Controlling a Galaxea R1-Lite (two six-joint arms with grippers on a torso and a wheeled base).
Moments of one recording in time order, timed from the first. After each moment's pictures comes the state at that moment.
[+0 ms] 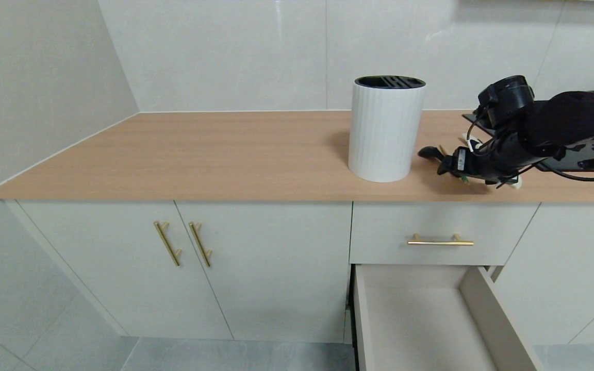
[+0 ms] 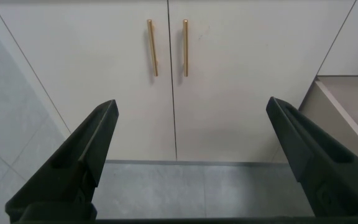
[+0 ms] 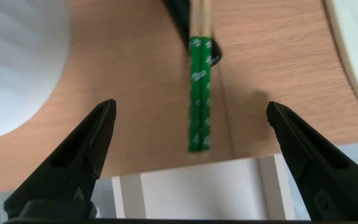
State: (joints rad) left arm 0.01 0.00 0.00 0.00 -0.01 0.01; right arm 0.20 2.06 -1.89 0.52 -0.22 0.35
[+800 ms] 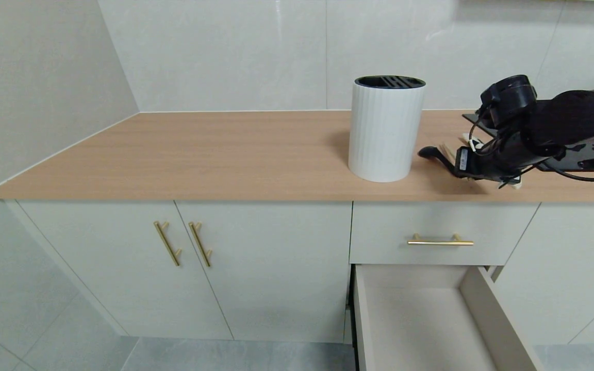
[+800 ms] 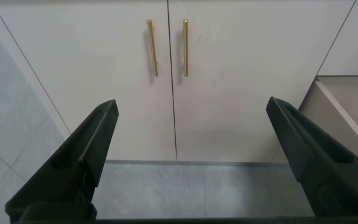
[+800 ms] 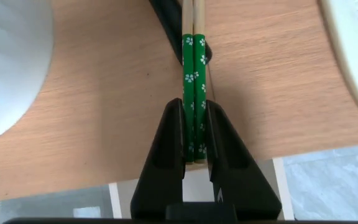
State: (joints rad) left arm 0.01 0.00 0.00 0.00 -0.01 0.01; right arm 0.19 2.05 -1.88 0.53 -0.22 0.36
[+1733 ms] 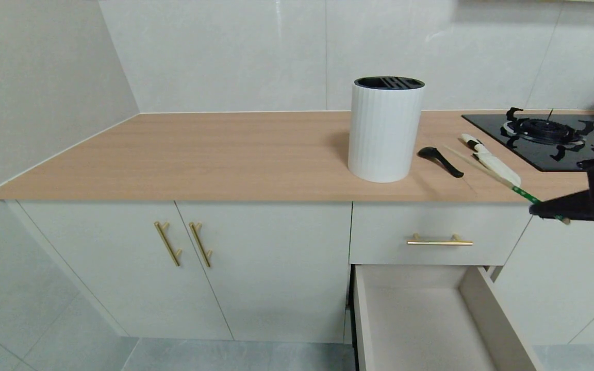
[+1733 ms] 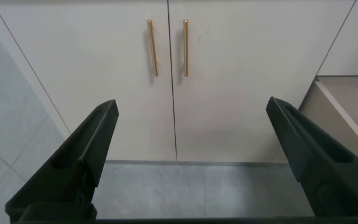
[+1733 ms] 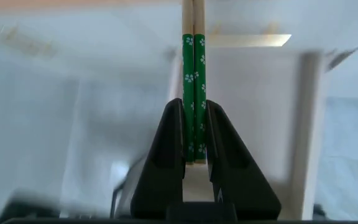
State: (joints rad) left arm 0.01 0.00 0.00 0.00 -0.01 0.01; right arm 0.25 1.31 -1.23 0.58 0.14 0.30
